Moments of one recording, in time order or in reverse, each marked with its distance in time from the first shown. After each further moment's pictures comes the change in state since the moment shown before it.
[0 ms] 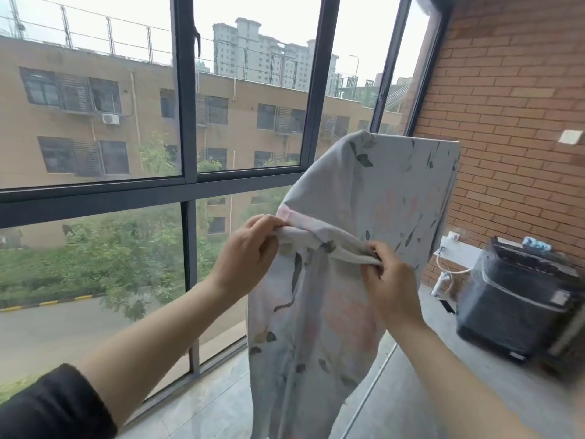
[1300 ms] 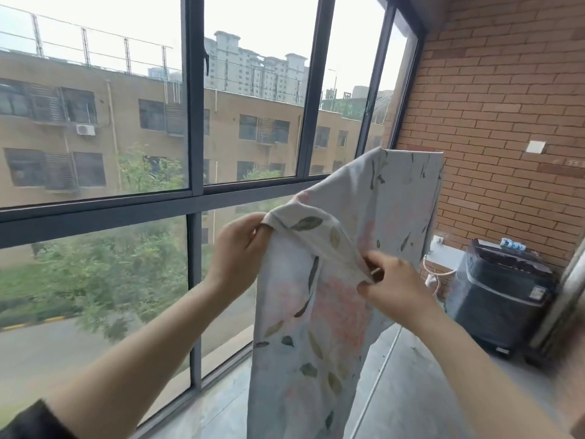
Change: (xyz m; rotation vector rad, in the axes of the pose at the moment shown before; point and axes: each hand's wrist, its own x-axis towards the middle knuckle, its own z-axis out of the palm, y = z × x) left_hand -0.003 -0.002 -0.086 -0.192 0.105 -0.254; right_hand -0.005 -0.093 -0.001 -0.223 -0.396 0.205
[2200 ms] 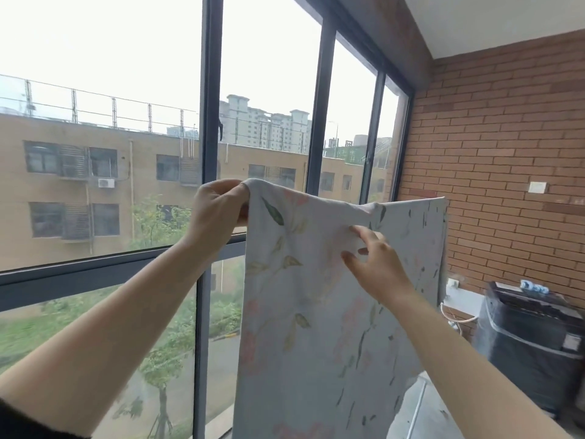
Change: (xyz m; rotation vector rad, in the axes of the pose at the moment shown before) left_hand 0.096 0.067 -0.070 -0.465 0.087 -0.272; right_hand 0.085 -0.043 -0.022 0.123 0.261 -0.115
